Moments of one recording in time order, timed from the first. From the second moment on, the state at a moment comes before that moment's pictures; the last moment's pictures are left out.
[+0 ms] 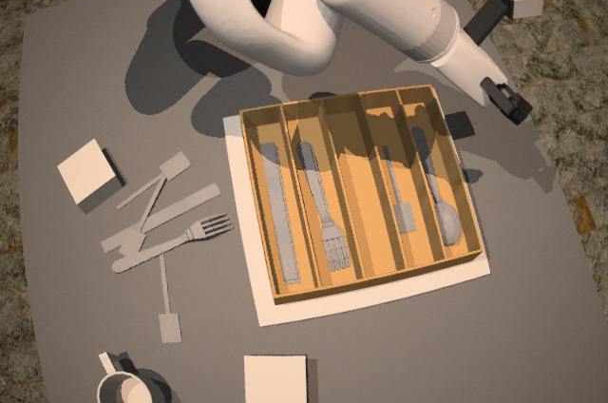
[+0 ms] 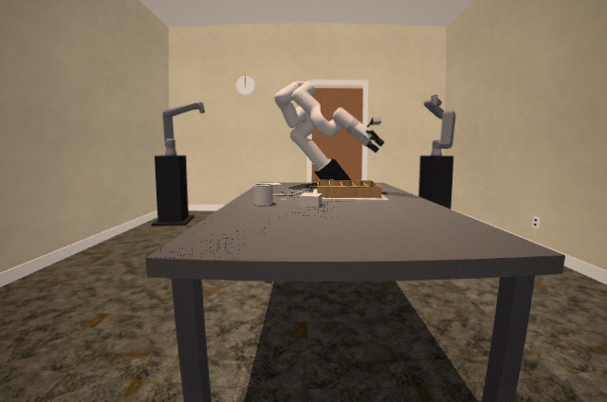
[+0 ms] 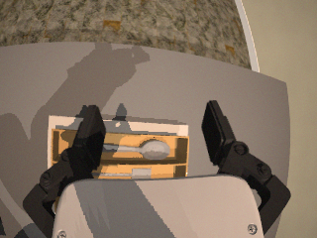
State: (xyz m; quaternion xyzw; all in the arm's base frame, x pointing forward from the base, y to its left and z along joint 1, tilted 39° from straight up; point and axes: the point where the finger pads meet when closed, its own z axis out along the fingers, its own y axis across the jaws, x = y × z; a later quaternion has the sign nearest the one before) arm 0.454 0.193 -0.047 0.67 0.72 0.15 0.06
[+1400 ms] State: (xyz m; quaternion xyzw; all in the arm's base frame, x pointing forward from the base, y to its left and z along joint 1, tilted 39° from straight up) arm 0.376 -0.204 0.160 0.68 0.66 -0.26 0.21
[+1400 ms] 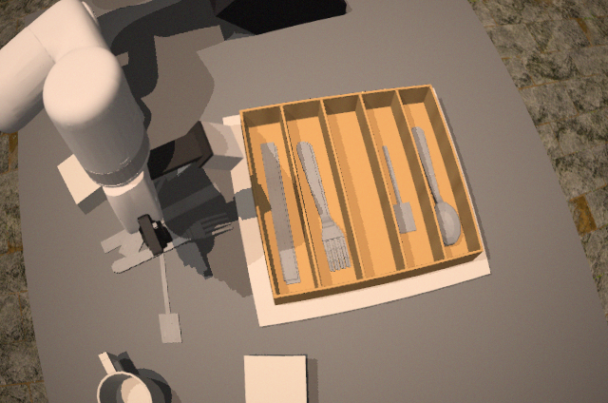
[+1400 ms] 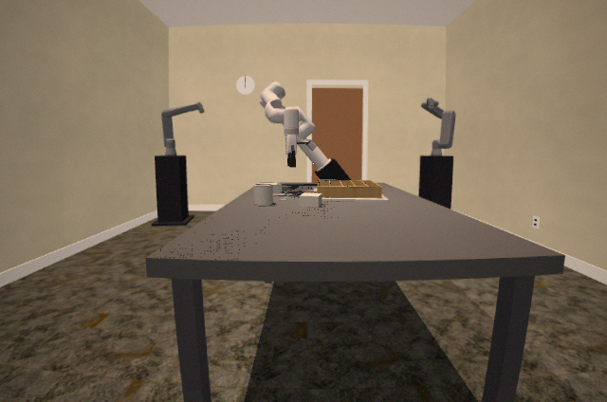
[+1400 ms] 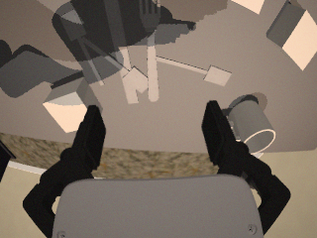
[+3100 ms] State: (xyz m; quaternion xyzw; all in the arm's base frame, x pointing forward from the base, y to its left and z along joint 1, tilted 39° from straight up) arm 0.369 -0.223 0.098 0.67 0.66 -0.26 0.21
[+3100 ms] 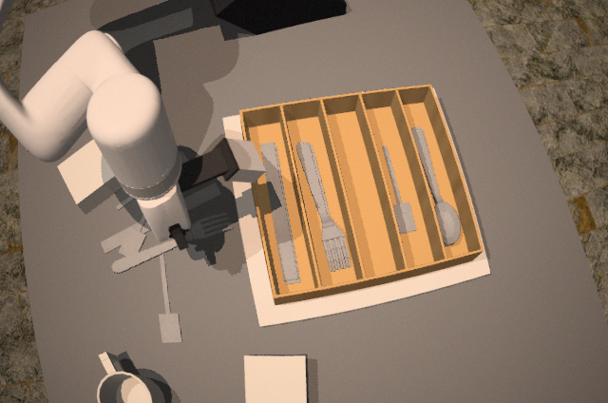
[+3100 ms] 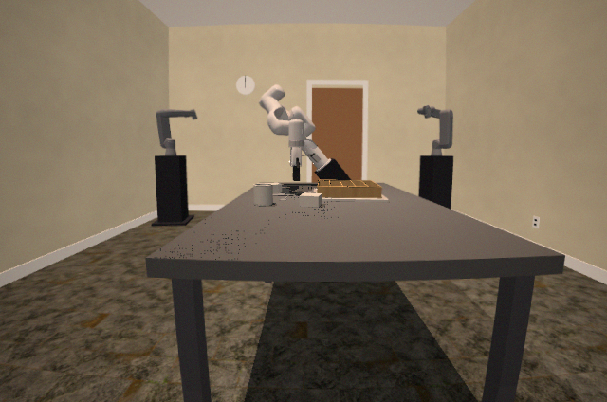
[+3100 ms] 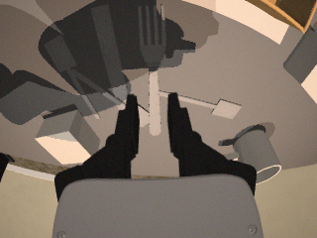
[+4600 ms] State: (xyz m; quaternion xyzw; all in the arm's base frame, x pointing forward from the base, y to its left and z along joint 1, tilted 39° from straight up) arm 0.366 -0.247 0.069 0.67 0.66 -0.26 0.21
